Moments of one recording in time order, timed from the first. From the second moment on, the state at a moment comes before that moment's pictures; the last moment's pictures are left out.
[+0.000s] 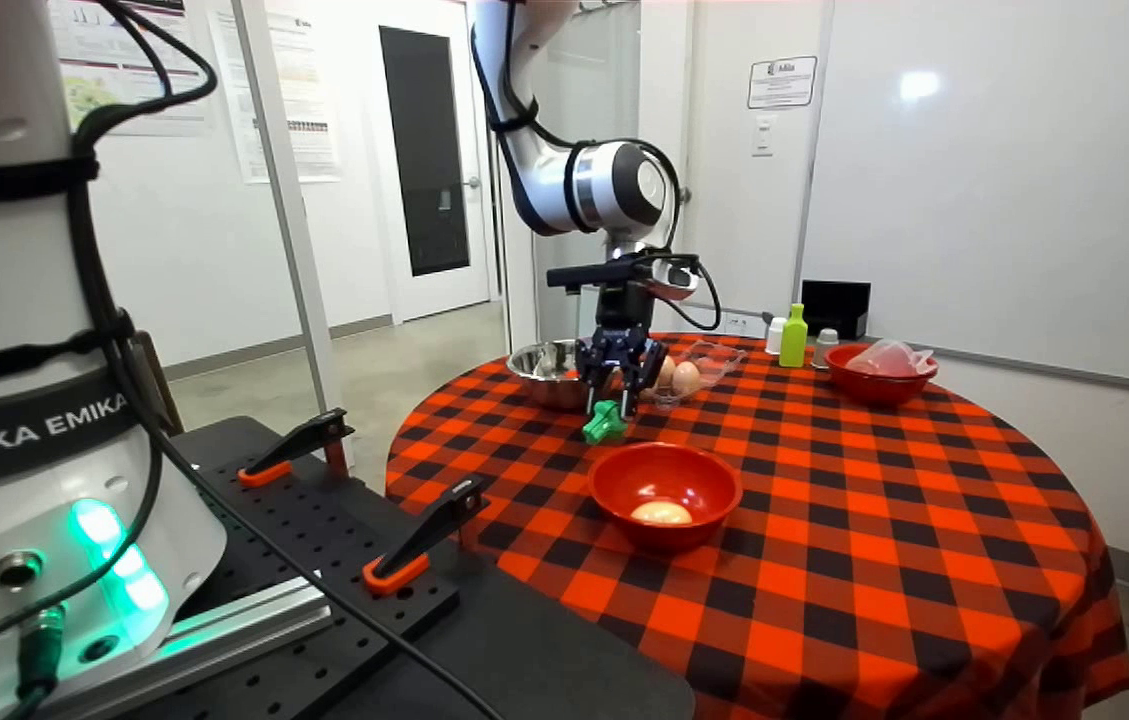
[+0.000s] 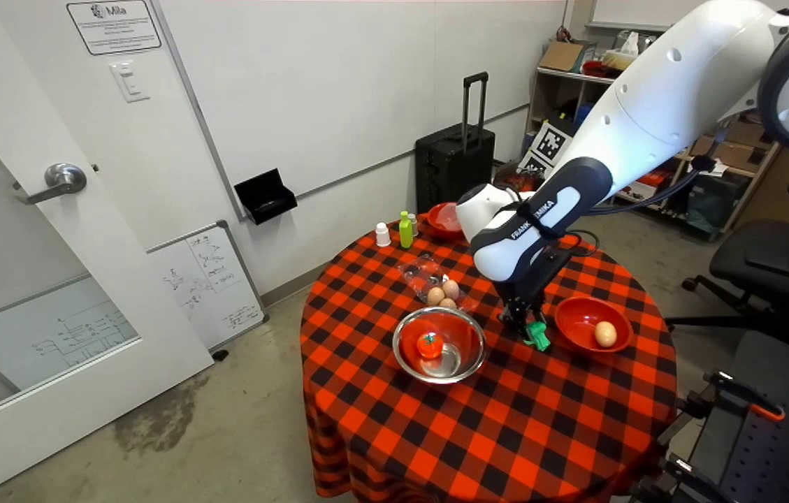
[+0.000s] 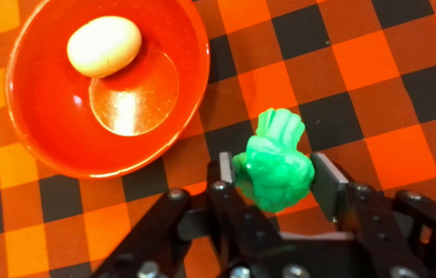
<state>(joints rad) 0.04 0.79 -0.07 -1.81 -0.16 2.12 0.13</state>
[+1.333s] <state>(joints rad) 0.04 0.92 -0.08 -1.64 -0.16 2.02 0.12</state>
